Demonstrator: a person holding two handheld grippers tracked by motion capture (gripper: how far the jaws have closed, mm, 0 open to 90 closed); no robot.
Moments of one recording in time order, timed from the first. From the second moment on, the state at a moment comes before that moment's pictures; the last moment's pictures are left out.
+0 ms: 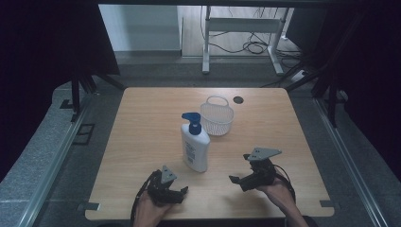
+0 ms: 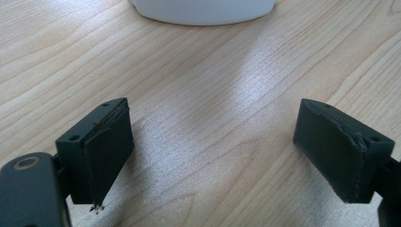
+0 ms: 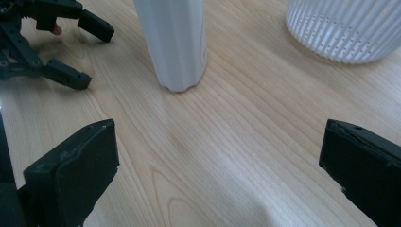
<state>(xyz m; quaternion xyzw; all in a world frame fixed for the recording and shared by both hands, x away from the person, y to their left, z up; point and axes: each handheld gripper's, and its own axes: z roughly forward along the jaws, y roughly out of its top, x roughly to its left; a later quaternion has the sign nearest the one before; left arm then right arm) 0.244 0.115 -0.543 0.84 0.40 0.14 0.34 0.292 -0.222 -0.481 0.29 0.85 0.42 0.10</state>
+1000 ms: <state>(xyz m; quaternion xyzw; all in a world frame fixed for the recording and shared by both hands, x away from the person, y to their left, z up) 0.246 0.114 -0.543 0.84 0.40 0.14 0.34 0.310 -0.167 -0.449 0.26 0.86 0.43 0.11</state>
